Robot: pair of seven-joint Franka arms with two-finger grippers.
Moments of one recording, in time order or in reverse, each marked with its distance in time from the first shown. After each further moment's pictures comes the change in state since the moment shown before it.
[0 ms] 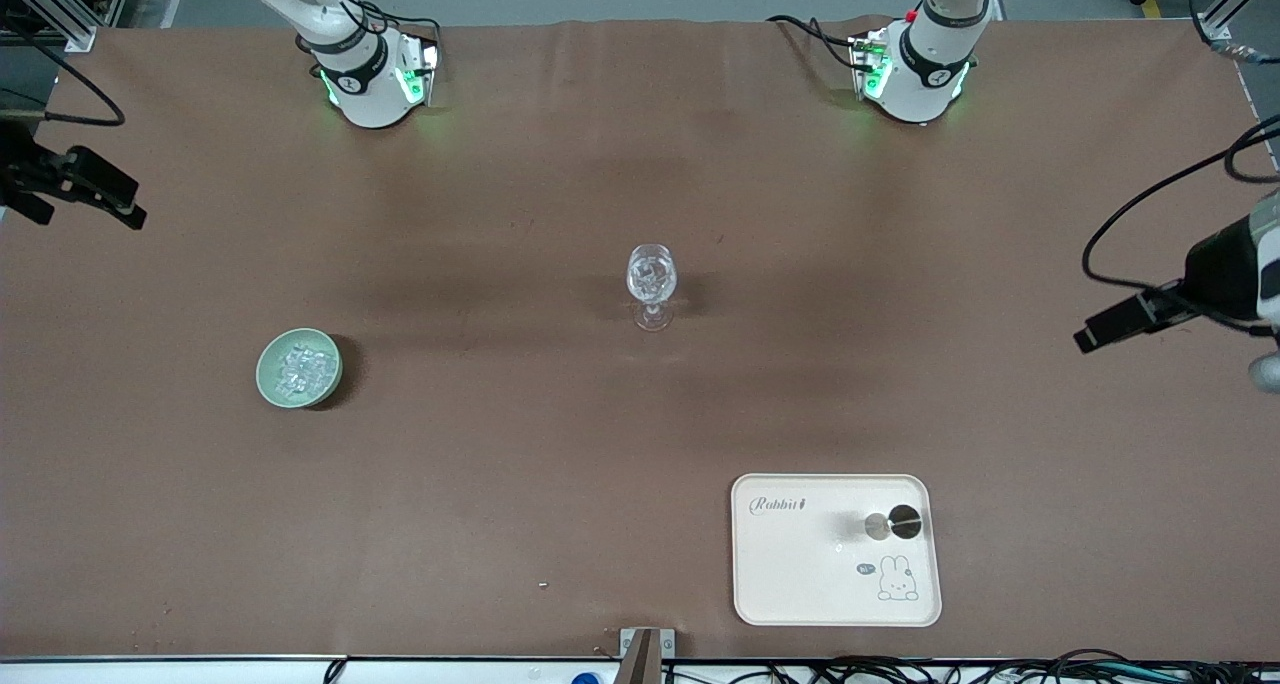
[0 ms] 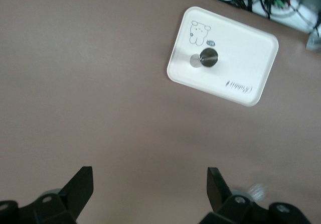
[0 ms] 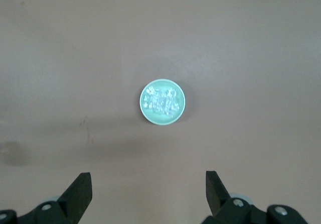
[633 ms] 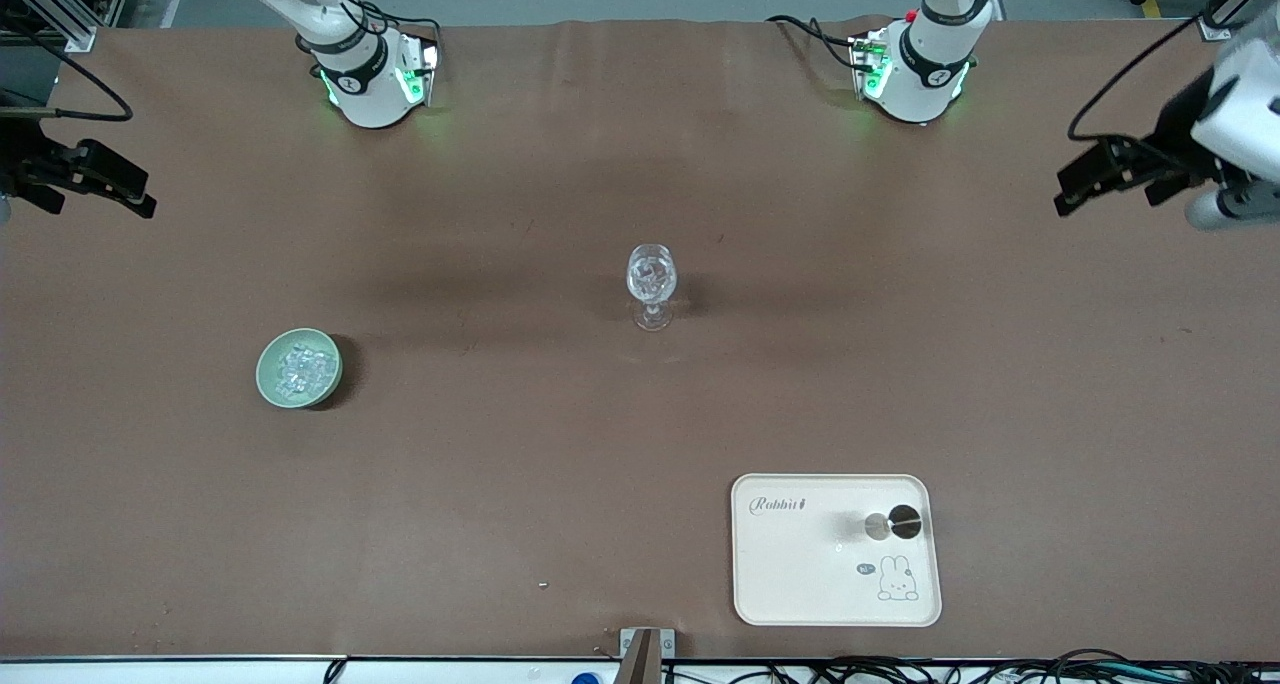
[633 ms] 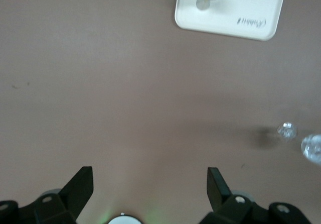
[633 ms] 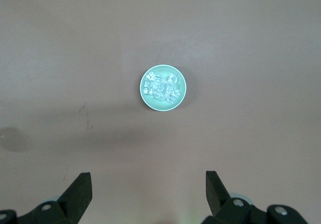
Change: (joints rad) left arm -0.496 -0.388 0.573 -0.339 -0.158 -0.073 0.158; right arm 0.000 0.016 0.007 0.005 0.001 -0.041 0.000
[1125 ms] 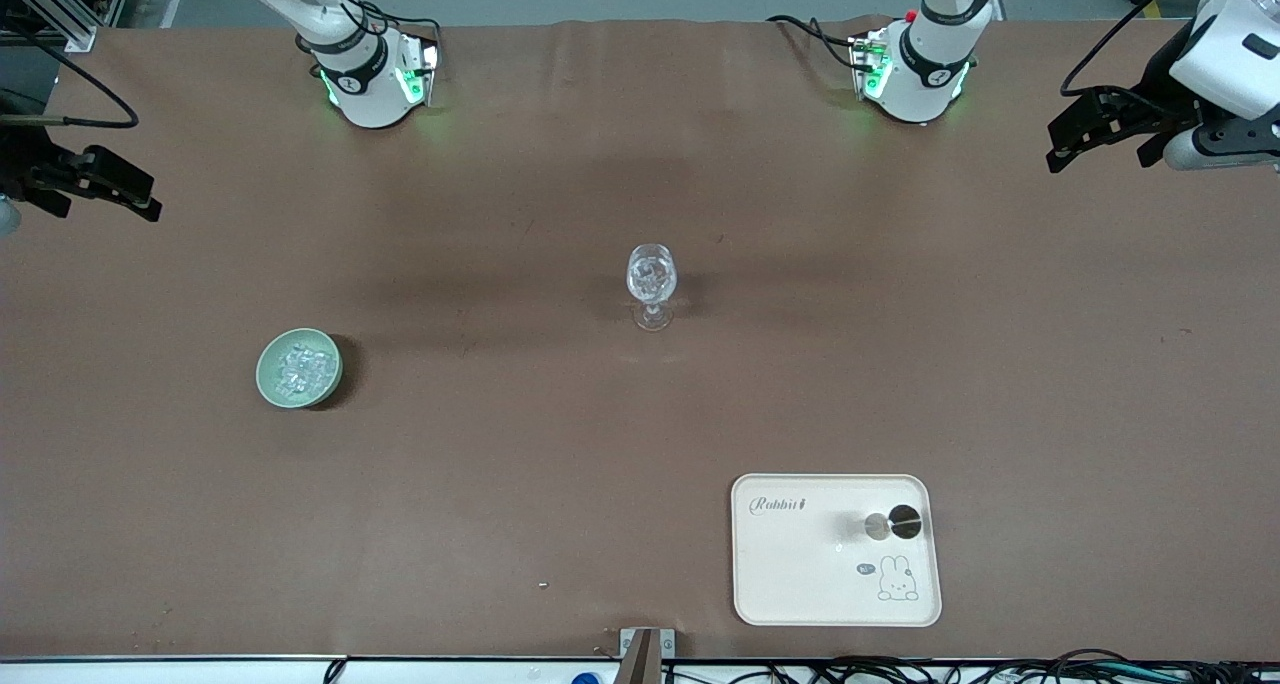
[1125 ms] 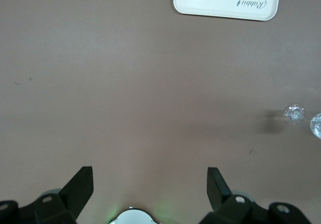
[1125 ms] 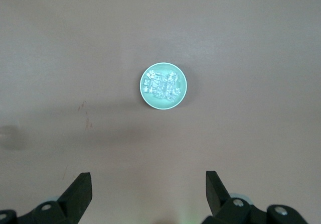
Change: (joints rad) left arm -0.016 -0.098 0.025 -0.117 0.000 0.026 0.043; right arm 0.000 0.006 0.003 -0.003 0.000 -0.001 0.000
